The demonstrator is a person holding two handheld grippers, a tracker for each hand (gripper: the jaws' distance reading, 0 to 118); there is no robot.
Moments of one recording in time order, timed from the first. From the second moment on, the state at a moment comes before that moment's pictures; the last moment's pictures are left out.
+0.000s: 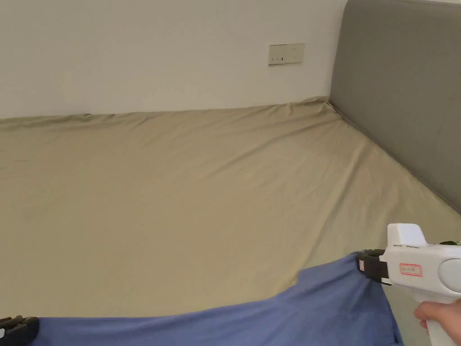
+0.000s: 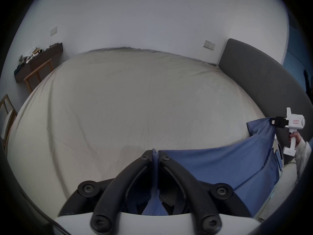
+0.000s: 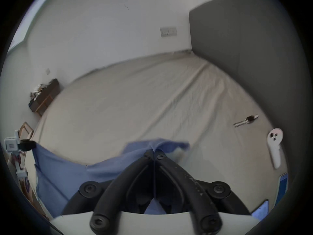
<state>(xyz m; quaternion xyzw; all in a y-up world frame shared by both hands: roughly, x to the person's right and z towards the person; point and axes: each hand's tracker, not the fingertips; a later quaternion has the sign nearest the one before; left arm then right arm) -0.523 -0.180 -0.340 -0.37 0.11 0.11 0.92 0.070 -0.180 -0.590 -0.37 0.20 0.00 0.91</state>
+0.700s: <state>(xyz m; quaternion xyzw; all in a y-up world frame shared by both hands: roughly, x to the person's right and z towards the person) -0.458 -0.205 -0.091 -0.45 0.10 0.17 0.87 0.179 -0.213 -0.337 -0.51 0.23 0.02 0.83</state>
